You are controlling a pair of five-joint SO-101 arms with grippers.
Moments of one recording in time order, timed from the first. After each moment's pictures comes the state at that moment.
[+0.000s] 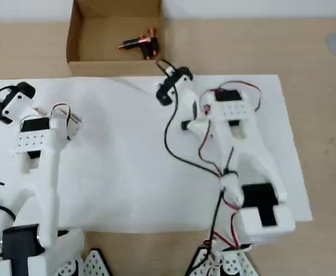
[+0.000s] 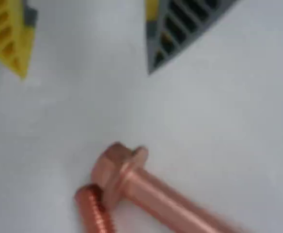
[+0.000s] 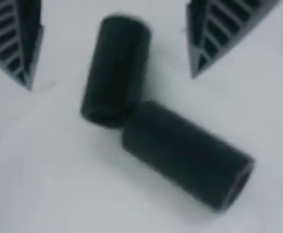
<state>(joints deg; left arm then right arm) -11.5 -15.6 39.9 50.0 32.0 -9.3 5.7 17.7 61.4 33.3</state>
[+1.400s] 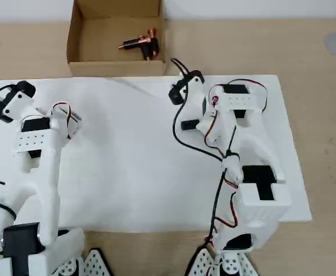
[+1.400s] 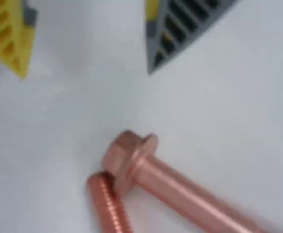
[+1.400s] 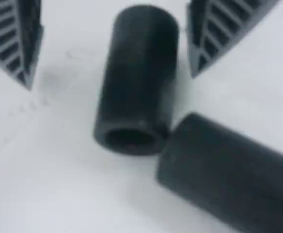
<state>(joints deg) -11.4 -14.9 39.9 48.1 32.0 -4.8 15.5 12.2 65.5 33.5</state>
